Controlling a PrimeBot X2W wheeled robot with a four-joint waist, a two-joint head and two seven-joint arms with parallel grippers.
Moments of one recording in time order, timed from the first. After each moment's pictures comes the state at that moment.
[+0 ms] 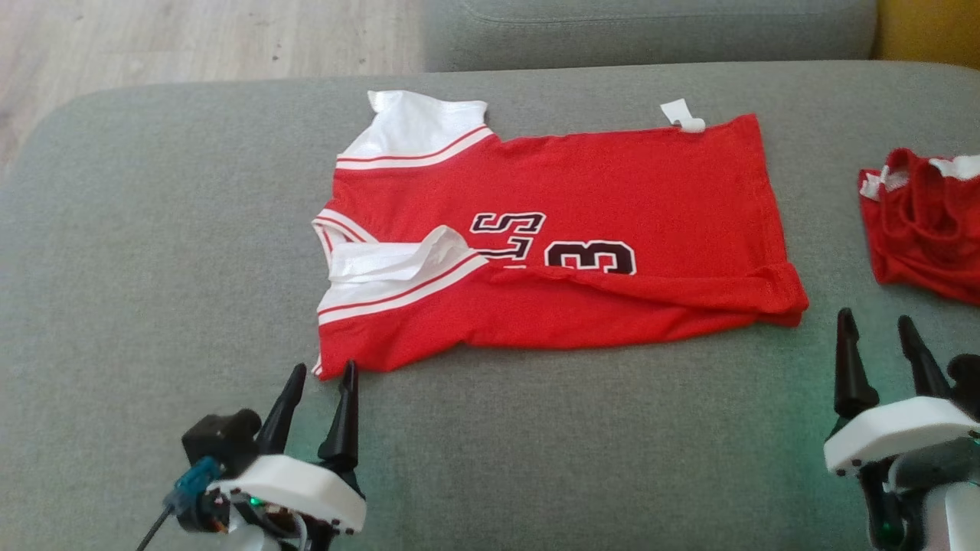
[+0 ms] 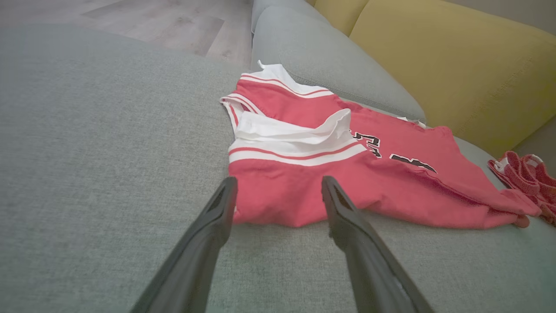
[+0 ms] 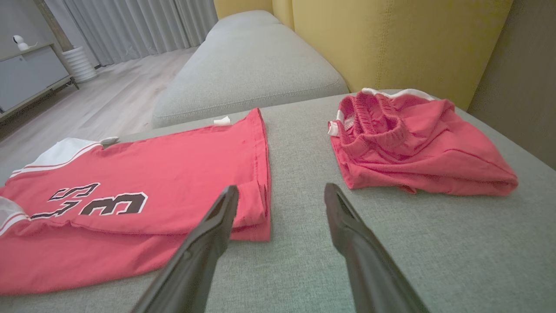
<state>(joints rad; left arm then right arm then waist) -0.07 0.16 -0.35 0.28 -0.57 -0.02 -0.07 -0.03 -0.04 -0.21 0.18 0.17 0.12 0.05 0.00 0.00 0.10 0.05</state>
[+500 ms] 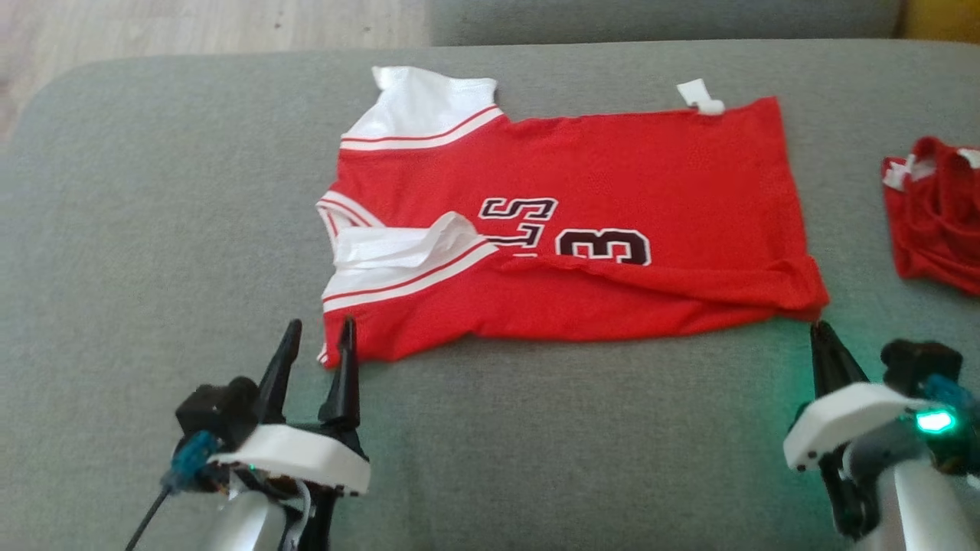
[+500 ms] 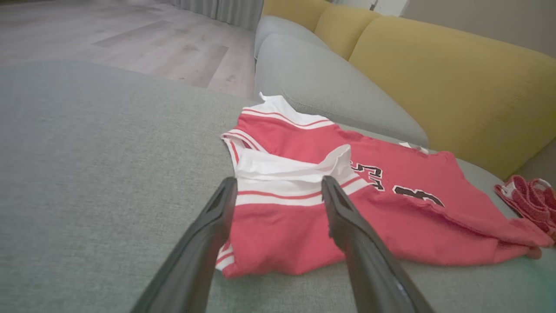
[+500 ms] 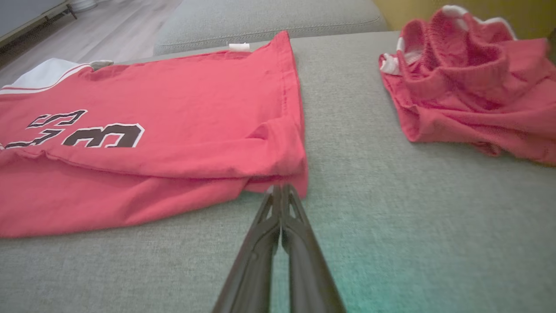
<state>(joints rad) -0.13 0.15 -0.35 0.25 -0.54 0.01 -0.11 -0.10 -0.04 -0.15 0.33 0.09 0.12 0.08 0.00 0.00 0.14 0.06</state>
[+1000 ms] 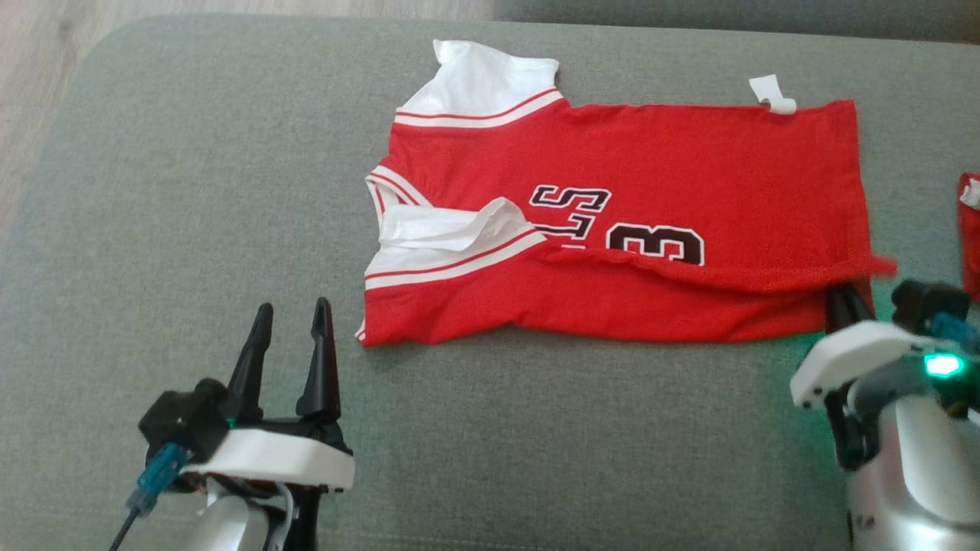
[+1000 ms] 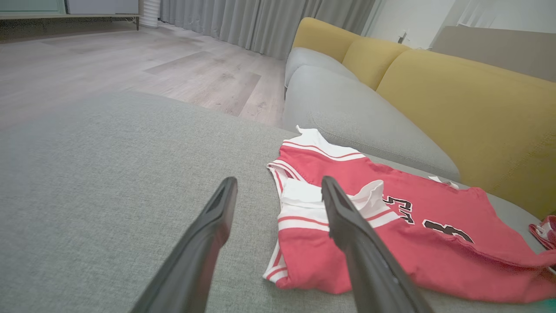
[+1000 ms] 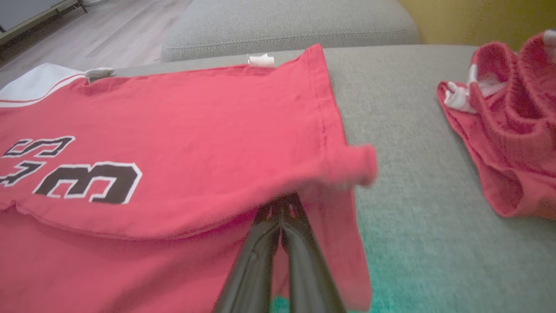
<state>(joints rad) -0.08 0.18 -0.32 0.08 -0.54 0.07 -0.12 -0.31 -0.04 -0.23 0.55 0.00 0.12 0.03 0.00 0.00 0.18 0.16</state>
